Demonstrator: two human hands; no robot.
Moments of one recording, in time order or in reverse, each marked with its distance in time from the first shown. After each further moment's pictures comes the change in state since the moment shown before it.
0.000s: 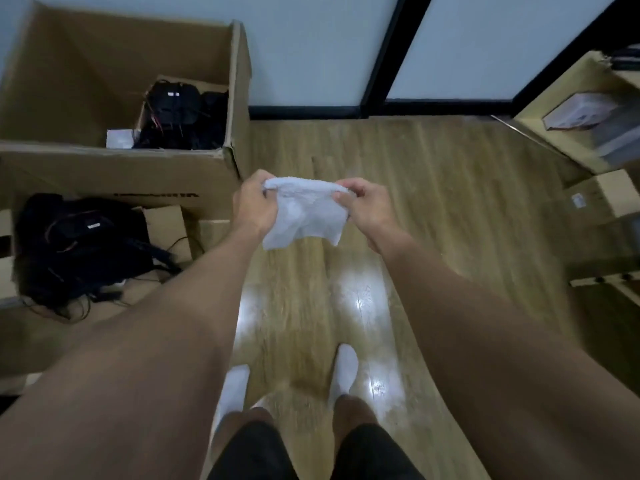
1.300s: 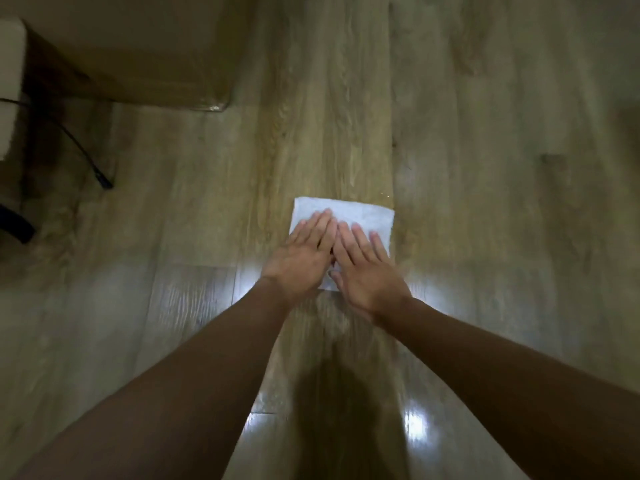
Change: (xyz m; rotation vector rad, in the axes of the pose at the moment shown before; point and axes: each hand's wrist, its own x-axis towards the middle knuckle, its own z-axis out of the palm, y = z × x) left_hand 0.182 -0.535 0.489 0.966 -0.197 0.571; right_hand 0.296 0.646 0.224 -1.336 -0.424 -0.671
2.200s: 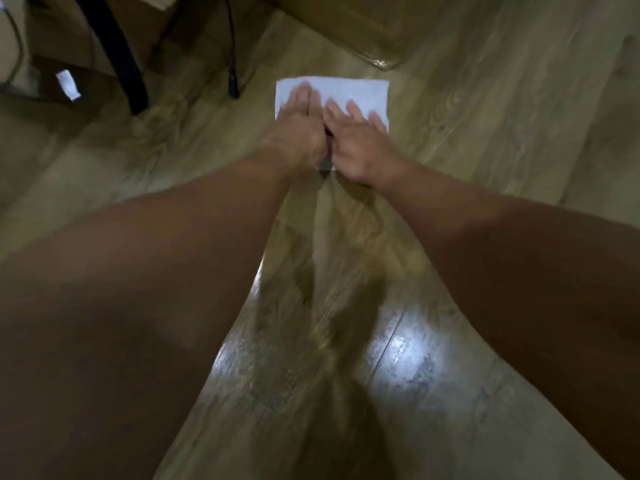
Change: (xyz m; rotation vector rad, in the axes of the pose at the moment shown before) left_hand -0.013 -0.197 -0.025 -0.292 -0.069 -0.786; right_hand 0.247 -0.127 -0.071 0.065 -0.015 -0.334
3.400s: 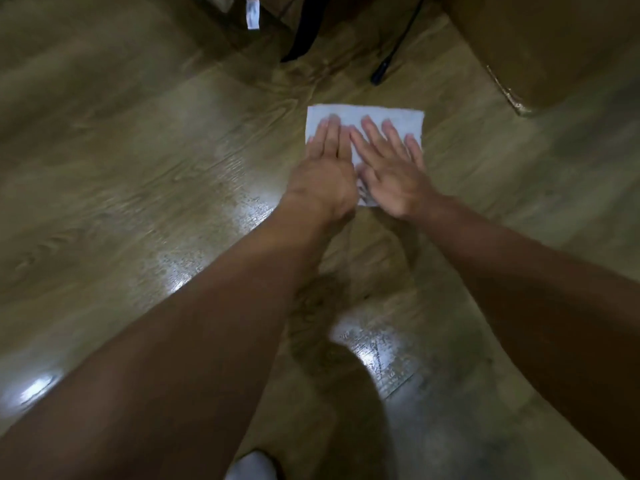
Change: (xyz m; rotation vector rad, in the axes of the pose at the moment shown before) left_hand -0.112 -0.066 0.020 -0.151 -0.021 -0.284; right_hand -0.009 -0.085 0.031 -0.230 -0.030 -0.360
